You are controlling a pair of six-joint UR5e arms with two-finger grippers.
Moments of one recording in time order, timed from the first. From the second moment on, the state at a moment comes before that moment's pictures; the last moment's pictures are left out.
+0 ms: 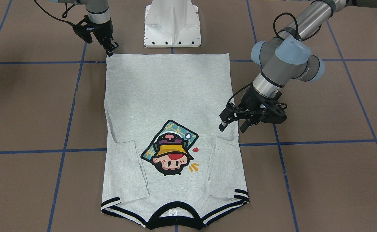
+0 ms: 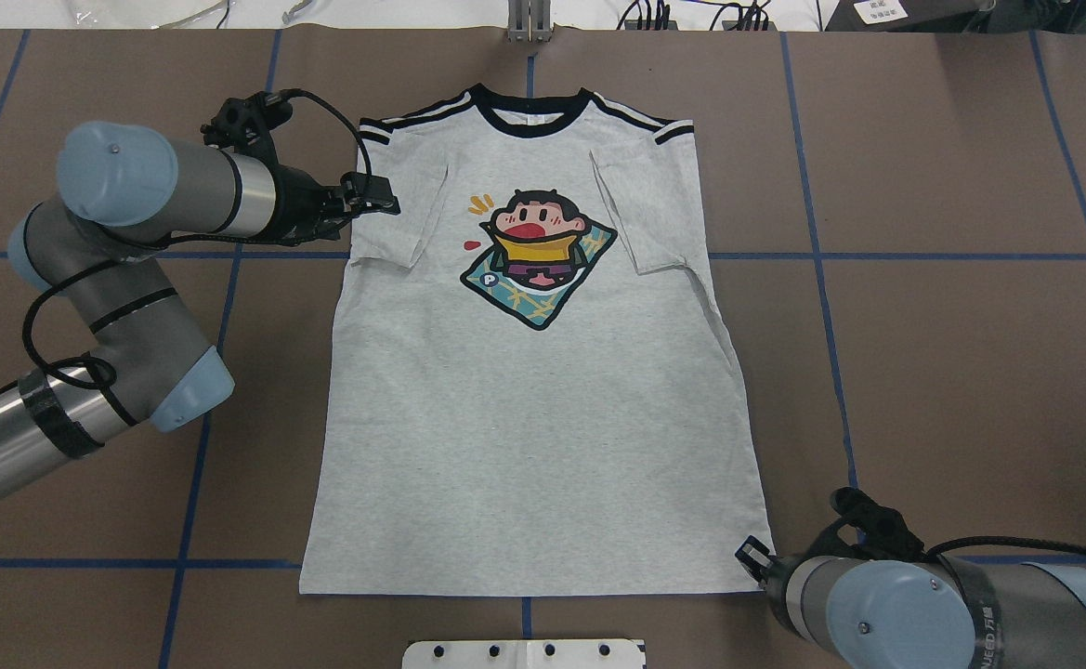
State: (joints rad) left arm -0.75 -2.05 -1.52 -2.40 -1.89 -1.44; right arm 0.08 -1.55 2.18 -1.48 1.54 2.28
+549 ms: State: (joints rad) left arm -0.50 -1.72 -1.85 -2.39 -1.81 -1.72; right arm 0.03 -1.60 2.27 -1.48 1.60 2.28
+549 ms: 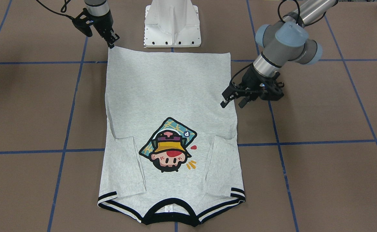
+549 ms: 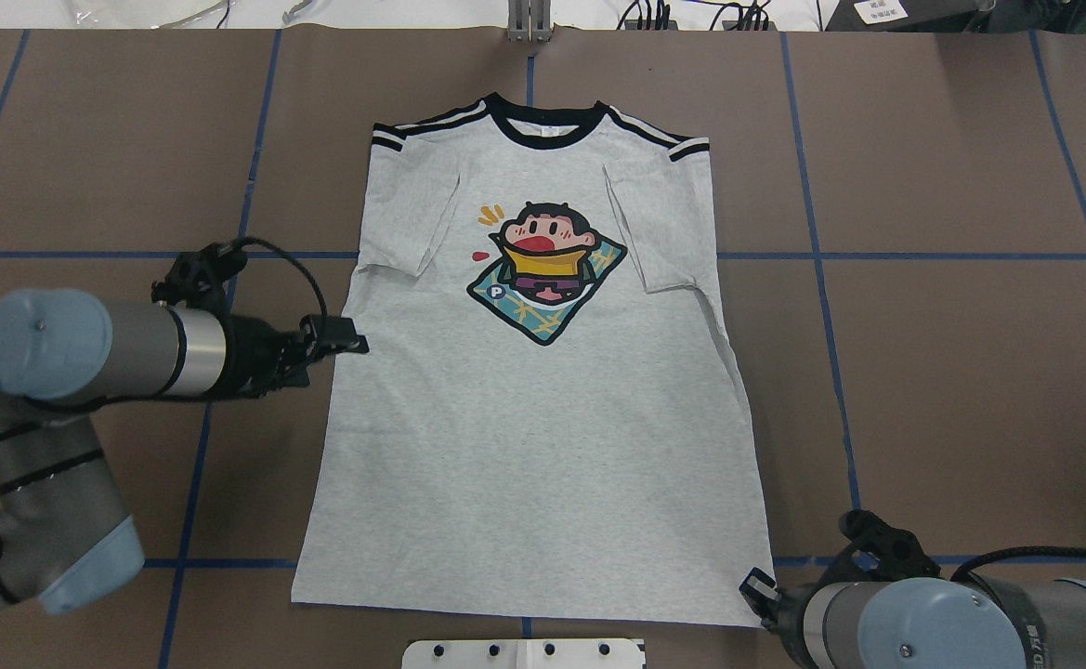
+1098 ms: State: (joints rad) left arm -0.21 -1.59 -2.00 -2.22 -1.65 -1.97; right arm 0.00 -1.64 2.30 -1.48 1.61 2.28
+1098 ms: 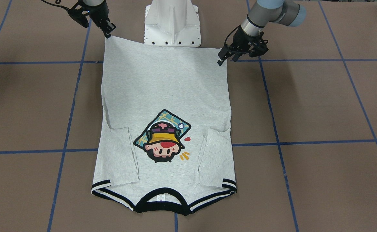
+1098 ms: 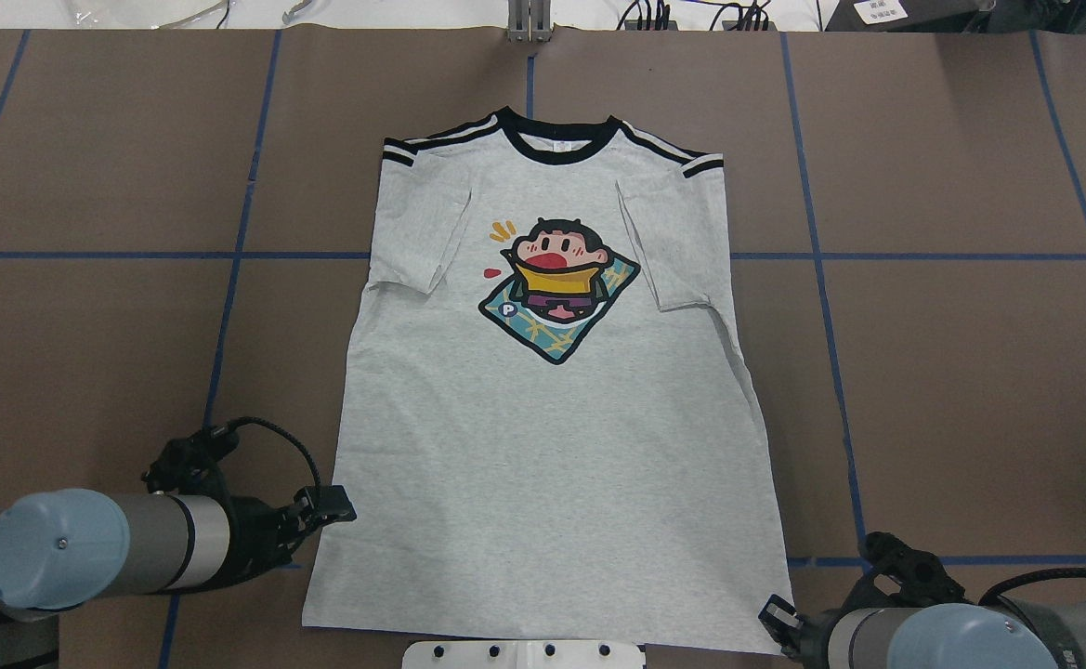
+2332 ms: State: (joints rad) left arm -0.09 -1.59 -2.03 -2.12 -1.65 -2.04; right arm 0.01 -1.63 2.32 -1.48 1.61 2.28
